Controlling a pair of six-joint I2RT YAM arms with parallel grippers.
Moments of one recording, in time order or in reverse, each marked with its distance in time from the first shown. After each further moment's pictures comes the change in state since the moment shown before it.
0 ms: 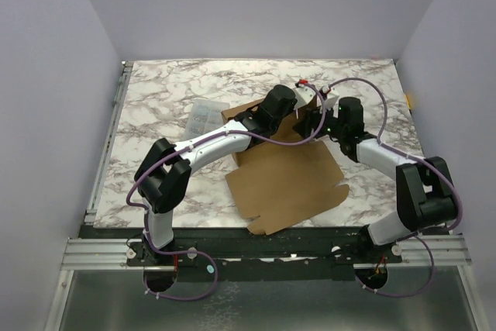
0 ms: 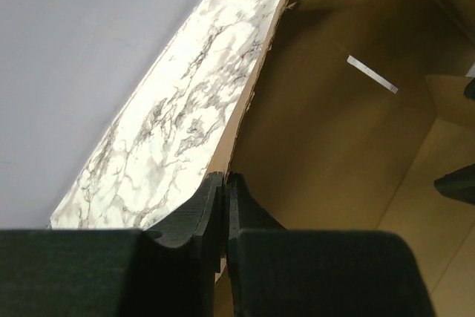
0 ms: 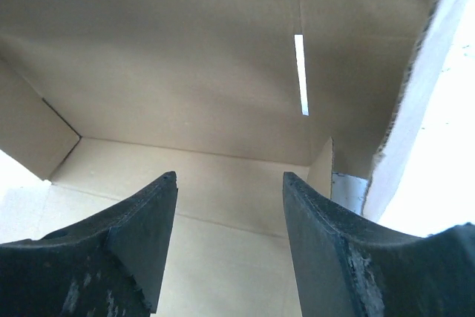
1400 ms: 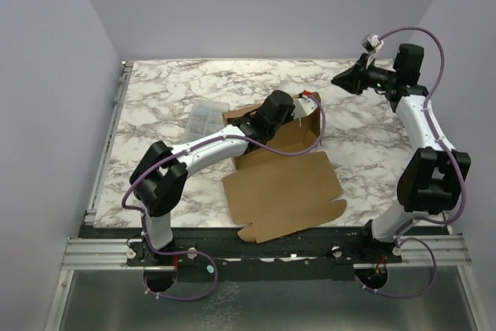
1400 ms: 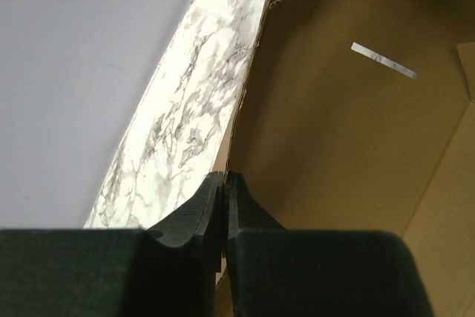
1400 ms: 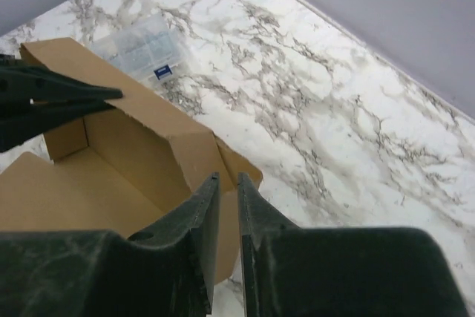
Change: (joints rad) left arm -0.014 -0.044 -0.079 0.032 0.075 0.135; right arm -0.387 0.091 0.585 -0.471 -0.656 -0.397
